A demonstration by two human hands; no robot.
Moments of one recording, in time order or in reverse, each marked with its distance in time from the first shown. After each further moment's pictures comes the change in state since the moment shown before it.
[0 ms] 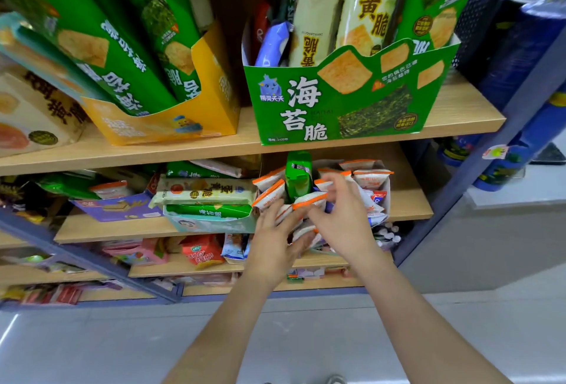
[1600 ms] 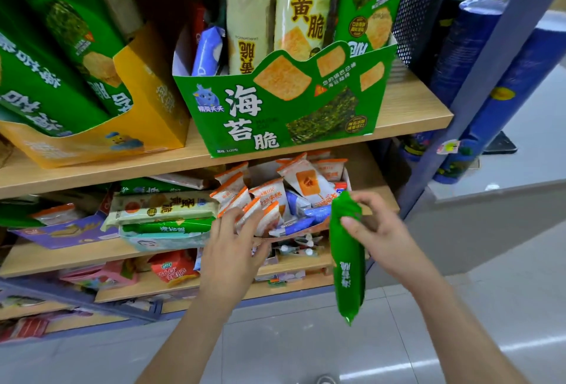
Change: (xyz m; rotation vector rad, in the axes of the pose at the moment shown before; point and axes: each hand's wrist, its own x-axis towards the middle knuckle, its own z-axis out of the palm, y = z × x) left_hand 0.000 0.020 -0.022 0.417 0.081 0.061; right_hand -0.022 0.062 -0.091 0.480 -0.109 0.065
